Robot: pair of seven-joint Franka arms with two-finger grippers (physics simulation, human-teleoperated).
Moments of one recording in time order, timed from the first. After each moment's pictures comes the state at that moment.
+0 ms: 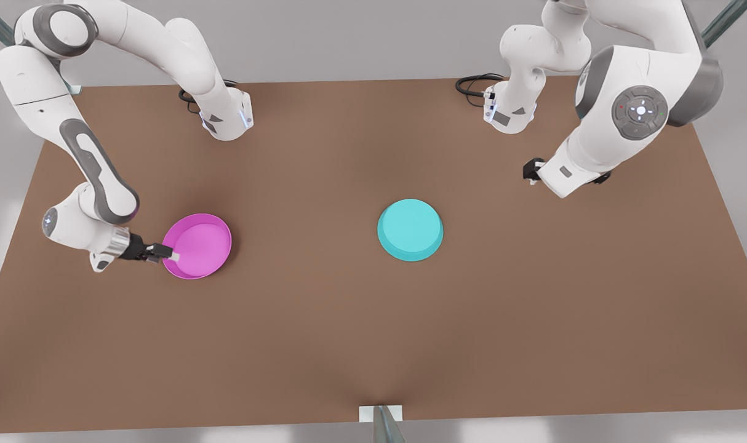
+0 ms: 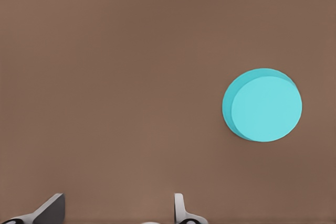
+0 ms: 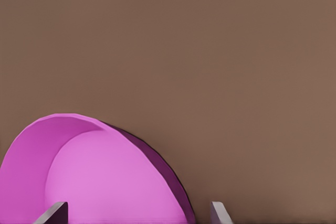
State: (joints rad) left arm -0.26 0.14 -0.03 -1.37 0.06 1.29 -0.13; right arm -1.19 0.65 0.86 -2.15 -0.10 2.45 -0.24
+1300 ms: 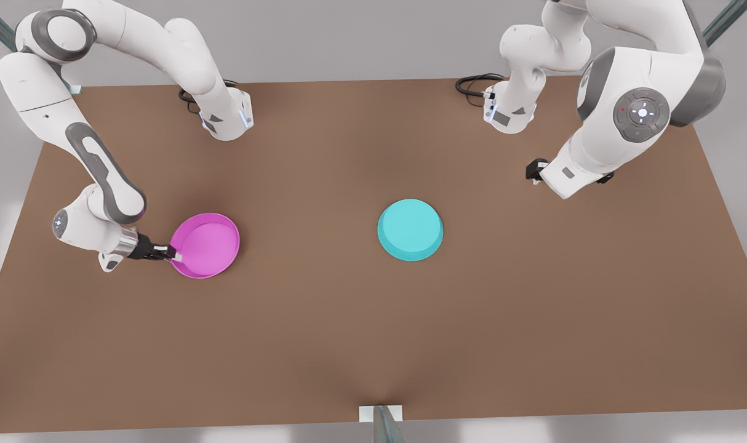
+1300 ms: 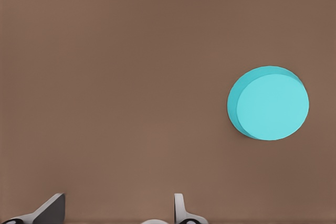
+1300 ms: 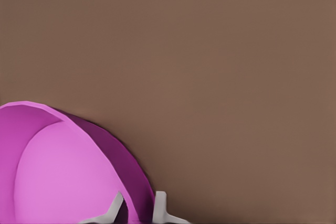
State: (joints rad) left arm -0.26 0.14 -0.02 -1.37 0.07 1.28 -0.13; right arm -1.18 0.69 0.84 -2.16 -0.15 2.47 -0.24
